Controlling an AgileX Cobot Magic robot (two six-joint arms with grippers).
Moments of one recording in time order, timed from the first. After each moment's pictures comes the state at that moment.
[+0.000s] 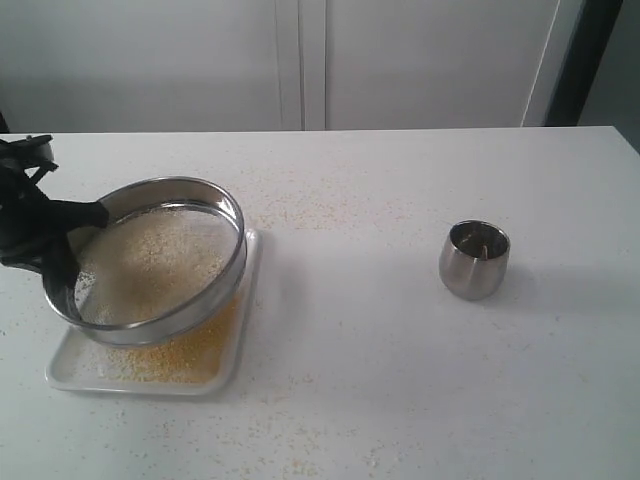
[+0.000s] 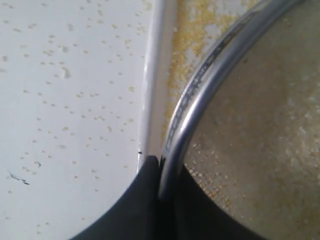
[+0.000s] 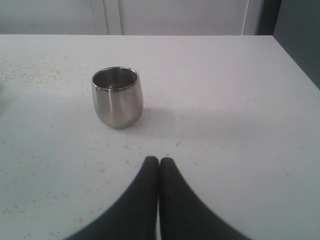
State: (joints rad) left arm -0.07 1.75 -1.17 -0.29 0.83 0.09; right arm 0.09 0.00 0.00 0.00 0.36 0.06
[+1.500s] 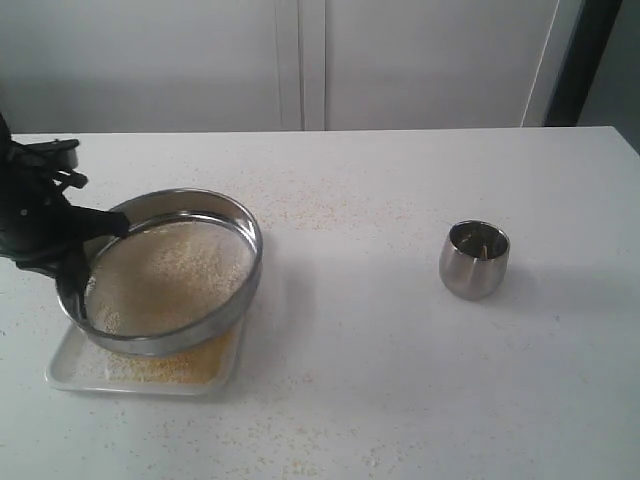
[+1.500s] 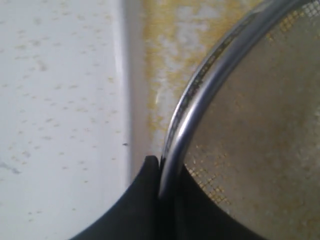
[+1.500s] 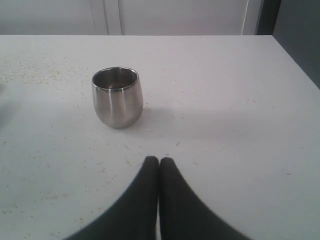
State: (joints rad) left arm -0.15 1.74 -1.16 -0.16 0.82 -0.05; right arm 0.09 0.00 0.00 0.00 0.36 0.07
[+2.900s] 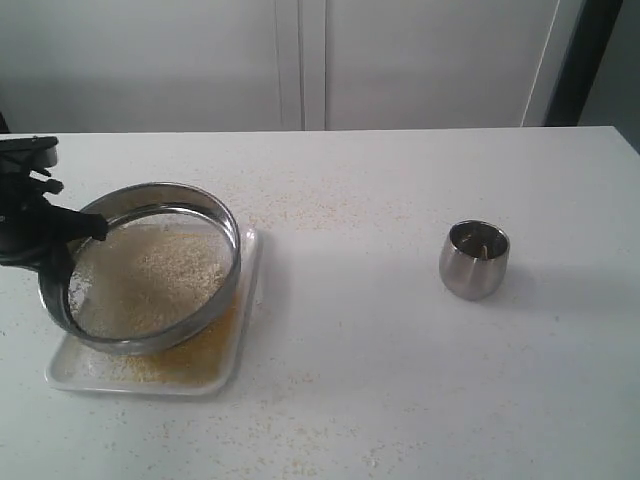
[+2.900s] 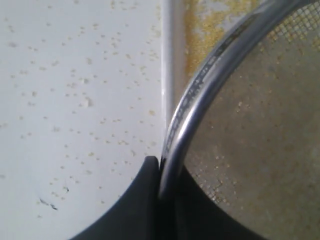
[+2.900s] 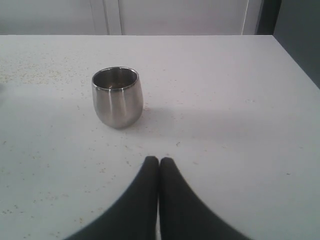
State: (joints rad) left arm -0.08 1.74 -1.11 -0.18 0.68 0.08; right arm 0.09 0.00 0.00 0.00 0.36 0.07
